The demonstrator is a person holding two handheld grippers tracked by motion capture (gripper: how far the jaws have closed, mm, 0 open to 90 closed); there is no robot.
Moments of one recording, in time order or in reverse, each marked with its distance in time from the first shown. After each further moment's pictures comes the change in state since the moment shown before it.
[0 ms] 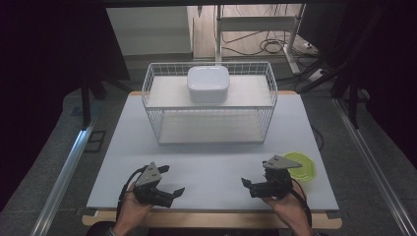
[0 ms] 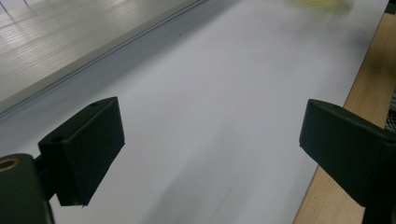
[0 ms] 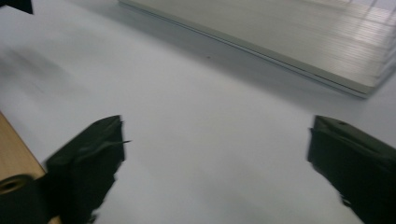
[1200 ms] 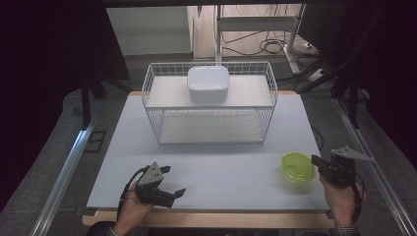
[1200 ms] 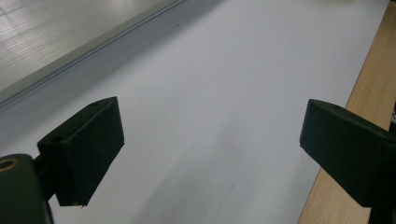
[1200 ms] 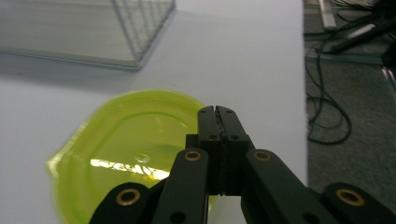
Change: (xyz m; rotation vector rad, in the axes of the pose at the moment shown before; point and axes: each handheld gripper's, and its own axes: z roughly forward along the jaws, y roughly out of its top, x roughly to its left) left arm 0.002 -0.002 0.006 0.030 -0.007 0.007; right arm -0.132 -0.038 -0.080 -0.033 -0.348 0.263
